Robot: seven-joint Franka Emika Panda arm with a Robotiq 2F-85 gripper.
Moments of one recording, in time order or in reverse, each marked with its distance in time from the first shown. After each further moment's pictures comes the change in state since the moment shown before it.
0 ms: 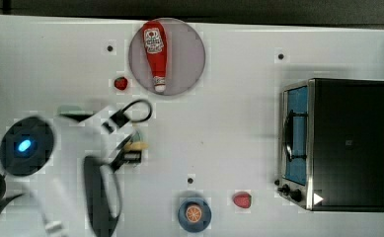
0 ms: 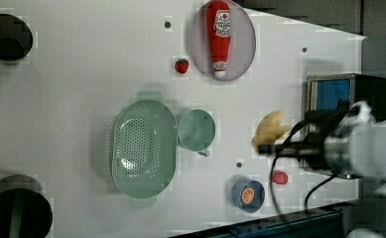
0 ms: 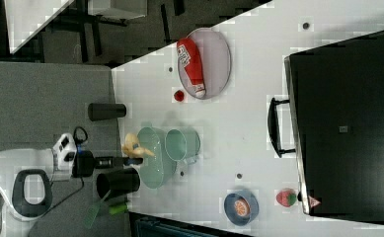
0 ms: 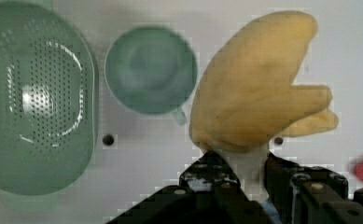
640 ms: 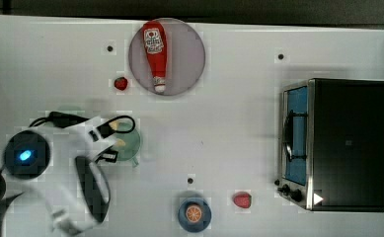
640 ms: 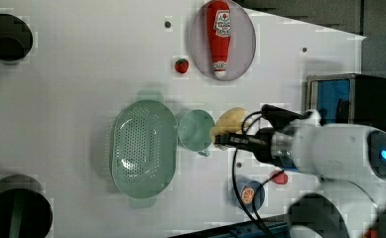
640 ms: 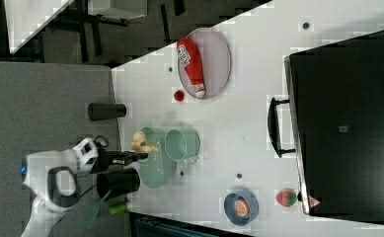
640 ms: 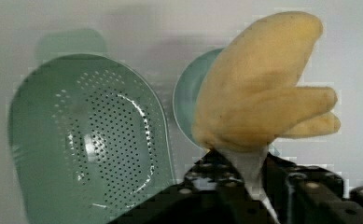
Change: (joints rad) arm 0.008 0.190 0.070 -0.074 0.036 0.360 0.280
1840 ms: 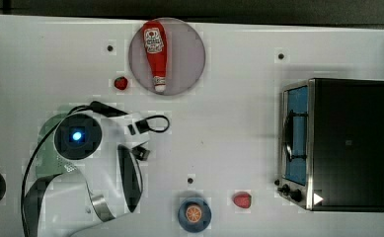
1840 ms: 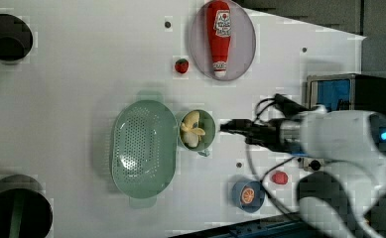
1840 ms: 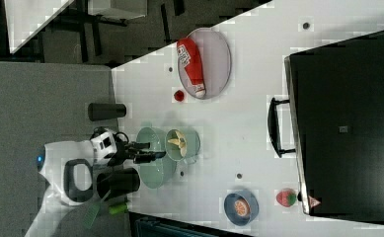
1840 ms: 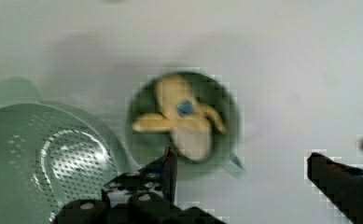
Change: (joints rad) arm -0.015 -0.048 -0.105 -0.023 0.009 -0.051 0.036
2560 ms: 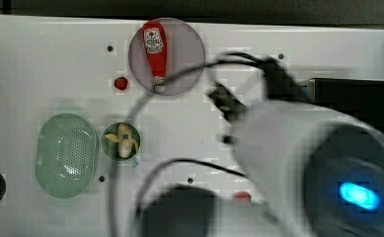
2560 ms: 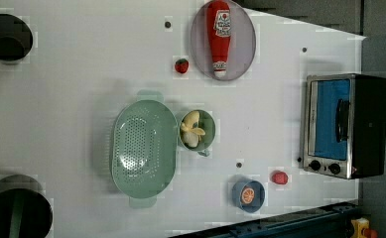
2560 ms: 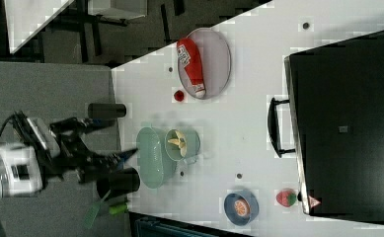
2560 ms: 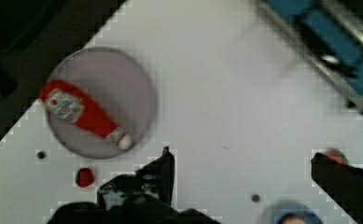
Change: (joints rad) arm -0.073 -0.263 -0.442 0.392 -0.065 -0.453 0.001
